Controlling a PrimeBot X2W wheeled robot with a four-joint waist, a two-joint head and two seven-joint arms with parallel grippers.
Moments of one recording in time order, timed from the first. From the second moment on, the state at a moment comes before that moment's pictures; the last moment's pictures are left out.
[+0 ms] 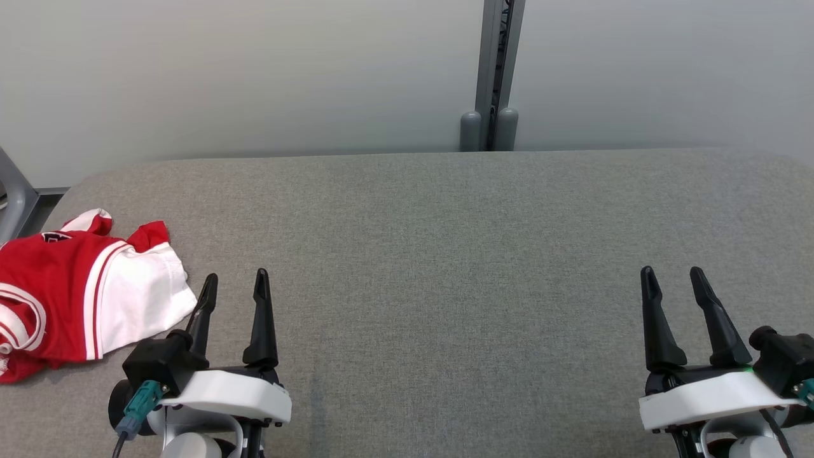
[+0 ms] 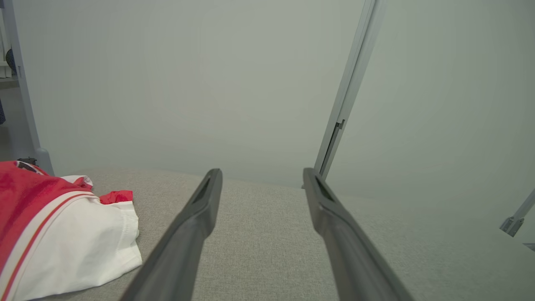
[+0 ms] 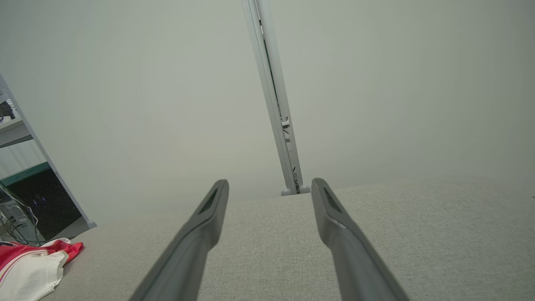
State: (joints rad) left arm -0.09 0.05 -0.13 0.18 -0.34 0.06 -0.21; right arm -0.04 -0.05 0.04 0.05 0.33 0.13 -0.17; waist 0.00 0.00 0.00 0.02
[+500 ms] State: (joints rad) left arm -0.10 0.05 -0.15 0.17 -0.28 0.08 -0.24; right arm -0.04 -0.05 0.06 0.04 0.26 0.13 -0.19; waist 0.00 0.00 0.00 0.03
